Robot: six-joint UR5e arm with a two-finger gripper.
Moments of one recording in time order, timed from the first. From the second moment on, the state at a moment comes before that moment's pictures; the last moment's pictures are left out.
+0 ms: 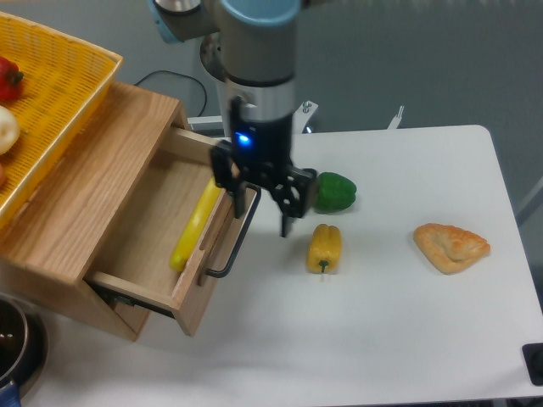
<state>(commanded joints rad) 2.48 -1.79 -1.39 -1.17 1.41 0.90</state>
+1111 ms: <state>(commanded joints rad) 2.59 -1.99 -1.42 -1.17 1.52 0.96</state>
